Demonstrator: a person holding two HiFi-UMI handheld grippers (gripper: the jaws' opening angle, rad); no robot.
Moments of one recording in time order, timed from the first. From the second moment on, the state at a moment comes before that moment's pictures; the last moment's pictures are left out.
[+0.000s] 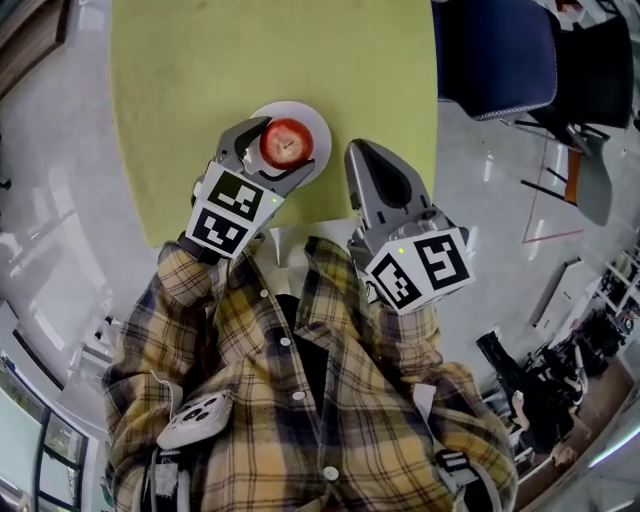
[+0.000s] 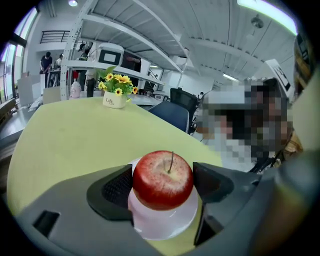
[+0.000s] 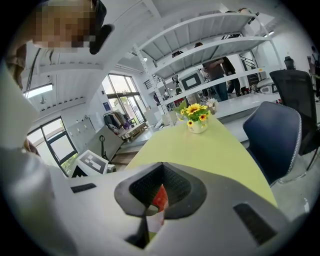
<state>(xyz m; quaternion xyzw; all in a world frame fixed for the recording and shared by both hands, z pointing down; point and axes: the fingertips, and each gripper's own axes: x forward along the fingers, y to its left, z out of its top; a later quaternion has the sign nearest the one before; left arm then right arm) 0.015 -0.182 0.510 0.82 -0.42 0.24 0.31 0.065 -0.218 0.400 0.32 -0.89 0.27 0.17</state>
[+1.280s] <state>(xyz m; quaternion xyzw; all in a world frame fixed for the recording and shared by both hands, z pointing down) 0.023 -0.180 0.510 0.84 -0.40 0.22 0.30 0.068 -0.214 0.410 0.33 -0.88 0.28 0.18</state>
